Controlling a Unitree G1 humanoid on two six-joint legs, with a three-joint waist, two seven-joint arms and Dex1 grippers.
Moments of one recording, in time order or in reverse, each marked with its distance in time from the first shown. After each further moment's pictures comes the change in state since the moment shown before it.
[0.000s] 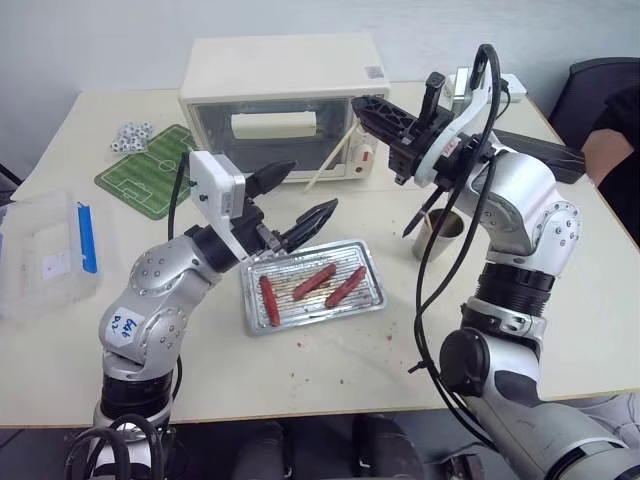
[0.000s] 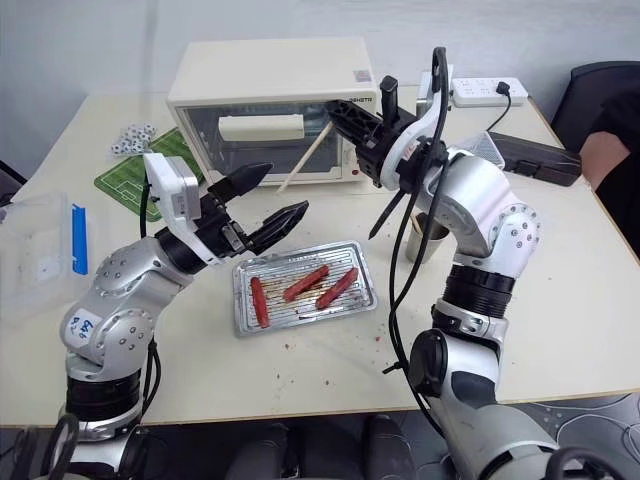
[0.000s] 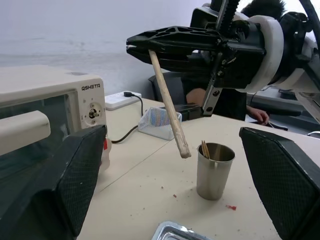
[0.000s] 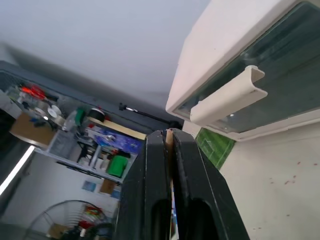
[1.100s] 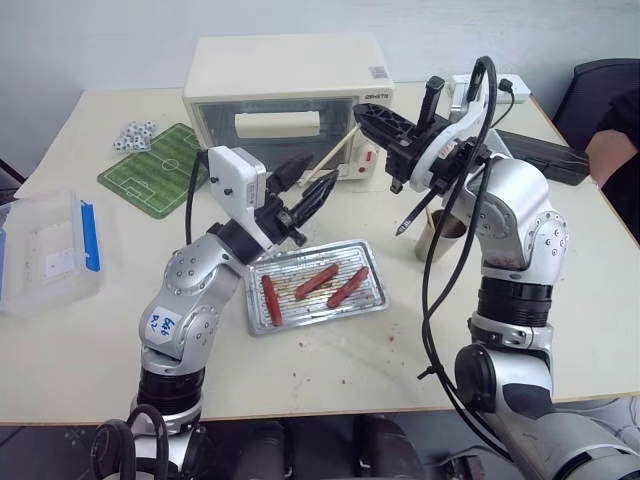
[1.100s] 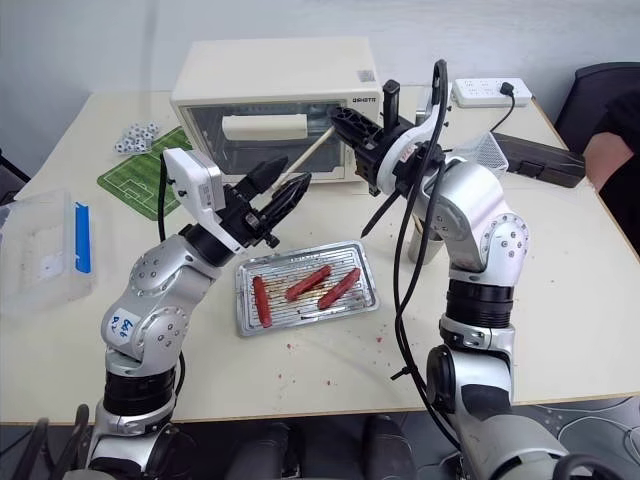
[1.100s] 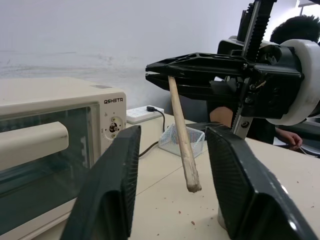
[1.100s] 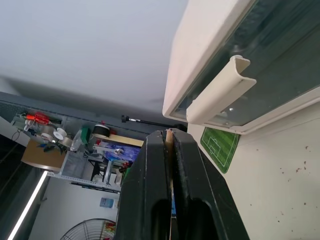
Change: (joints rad) left arm -0.030 -0.124 -0.054 0.039 0.108 -0.061 0.114; right arm 0.076 -0.085 0.177 -0.063 0.114 -0.261 -0.019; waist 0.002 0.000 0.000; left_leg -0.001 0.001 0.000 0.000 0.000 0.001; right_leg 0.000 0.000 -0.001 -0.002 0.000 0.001
